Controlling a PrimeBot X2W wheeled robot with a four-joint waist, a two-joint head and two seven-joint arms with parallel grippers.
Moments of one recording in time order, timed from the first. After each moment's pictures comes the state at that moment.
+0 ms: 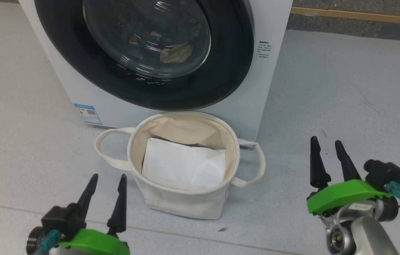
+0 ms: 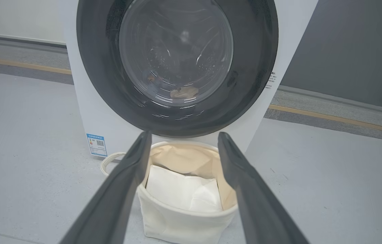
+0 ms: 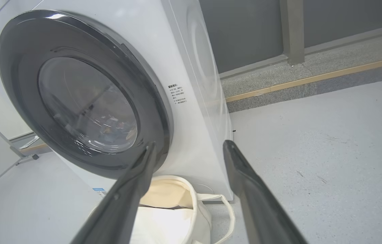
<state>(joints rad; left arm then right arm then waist) -0.10 0.31 -0.35 0.04 -0.49 0.19 -0.13 -0.21 -0.04 0.07 0.23 0.42 0.13 -0.13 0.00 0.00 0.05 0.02</state>
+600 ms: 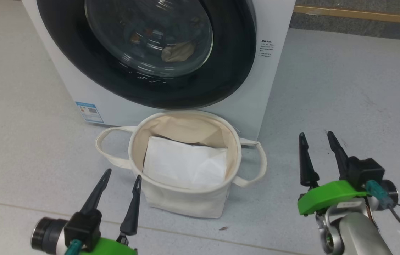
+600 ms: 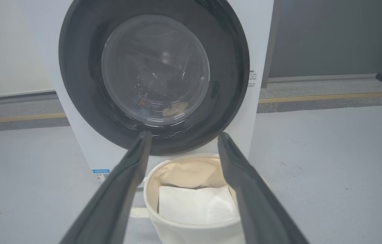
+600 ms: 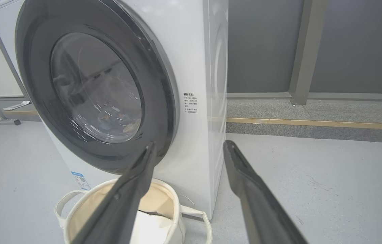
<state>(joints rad) -0.13 0.37 -0.47 0.00 -0.32 0.28 -0.19 -0.23 -0.04 0.10 0.24 0.15 0.13 -0.18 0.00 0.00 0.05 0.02</state>
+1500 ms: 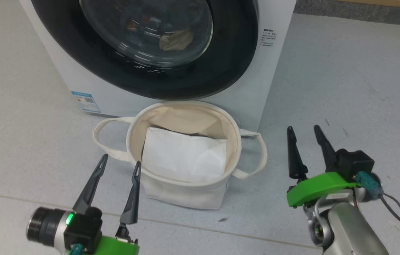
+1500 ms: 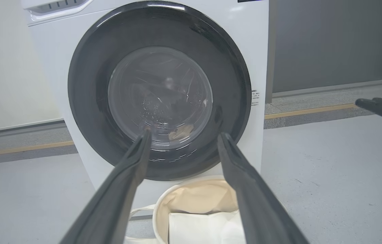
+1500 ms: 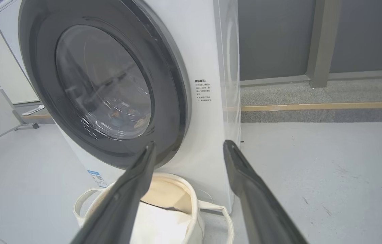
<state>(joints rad) -0.14 0.31 -0.40 -0.03 -0.16 0.26 -0.25 -0.31 -0.05 0.17 0.35 0.23 0.13 -0.25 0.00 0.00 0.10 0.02</state>
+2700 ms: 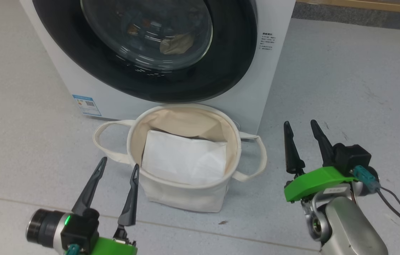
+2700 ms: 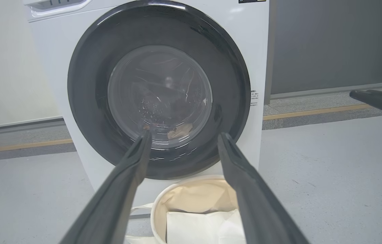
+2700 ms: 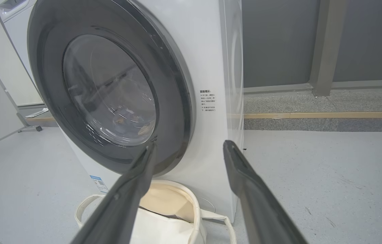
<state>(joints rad) -0.08 0.20 -0.25 0.00 -0.06 0.10 -0.25 -0.35 -0.05 0.20 0.38 0.26 0.13 -0.25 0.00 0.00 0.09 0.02</state>
